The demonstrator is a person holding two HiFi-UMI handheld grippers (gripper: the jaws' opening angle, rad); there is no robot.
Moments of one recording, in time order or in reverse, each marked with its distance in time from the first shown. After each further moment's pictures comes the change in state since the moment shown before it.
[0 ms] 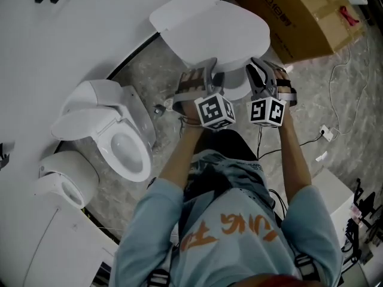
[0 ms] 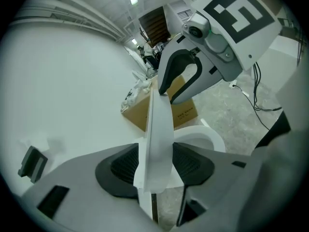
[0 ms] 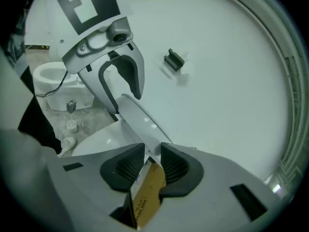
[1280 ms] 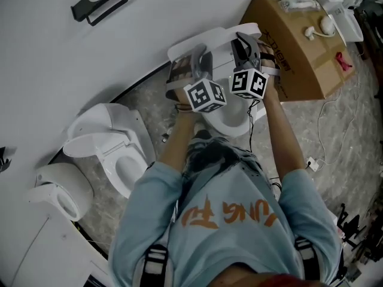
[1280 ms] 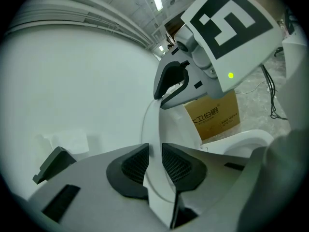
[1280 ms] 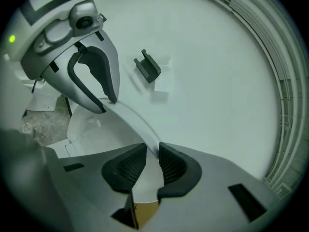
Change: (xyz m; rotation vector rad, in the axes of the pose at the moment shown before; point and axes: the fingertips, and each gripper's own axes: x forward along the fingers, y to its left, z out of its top) left arm 0.022 0.272 -0.025 -0.134 -0.073 0.312; right arm 0.160 -0.201 0.172 -0.073 -0.124 -0.228
